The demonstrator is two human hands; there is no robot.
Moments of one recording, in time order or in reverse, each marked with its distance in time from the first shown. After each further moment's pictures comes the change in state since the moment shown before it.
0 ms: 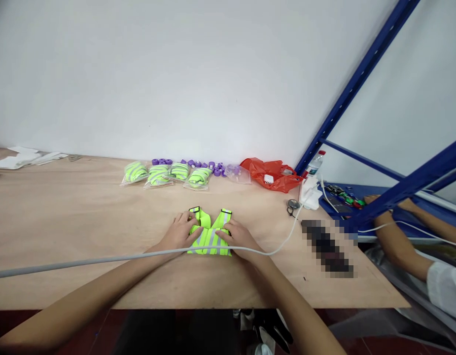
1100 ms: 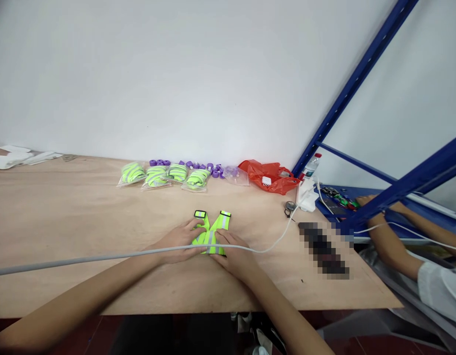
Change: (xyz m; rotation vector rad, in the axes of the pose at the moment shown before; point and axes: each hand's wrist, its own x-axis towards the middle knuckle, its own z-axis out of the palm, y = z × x) left_hand -0.004 -0.002 -0.010 0.018 -0.170 0.378; right_hand -0.038 -0.018 0.017 -0.230 0.050 -0.081
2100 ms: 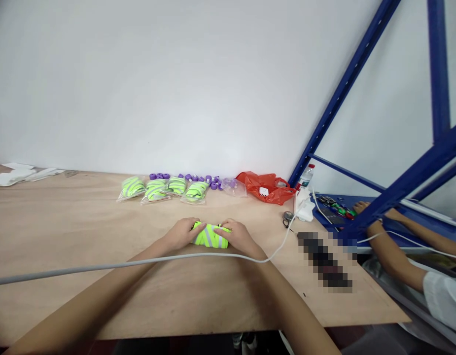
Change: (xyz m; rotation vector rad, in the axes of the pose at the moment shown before) left_hand 0.049 -0.026 -0.015 -0.093 0.150 -0.291; right_hand 0.073 0.034 -0.032 0.287 0.051 0.100
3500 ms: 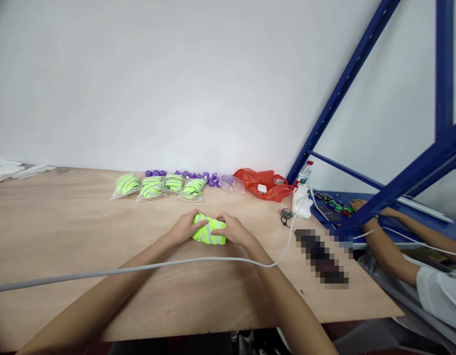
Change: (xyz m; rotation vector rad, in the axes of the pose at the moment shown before) left_hand 0.023 -0.007 0.021 -0.168 0.040 -0.152; right_hand 0.015 -0.003 -0.007 0.054 -0.102 0.202
